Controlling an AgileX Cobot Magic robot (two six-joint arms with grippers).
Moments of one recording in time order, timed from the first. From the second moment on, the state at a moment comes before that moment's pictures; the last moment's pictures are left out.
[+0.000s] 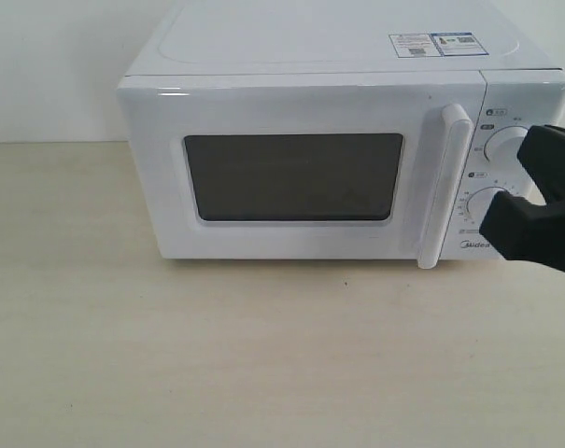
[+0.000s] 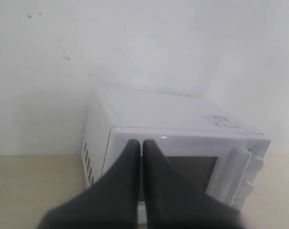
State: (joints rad) left arm -0.10 0.07 -0.66 -0.20 0.64 -0.07; right arm 1.36 0.85 -0.42 1.50 -1.22 -1.01
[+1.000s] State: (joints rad) left arm 0.00 0.00 0.00 -0.21 0.04 0.08; right arm 1.36 0.85 -0.42 1.50 -1.22 -1.01
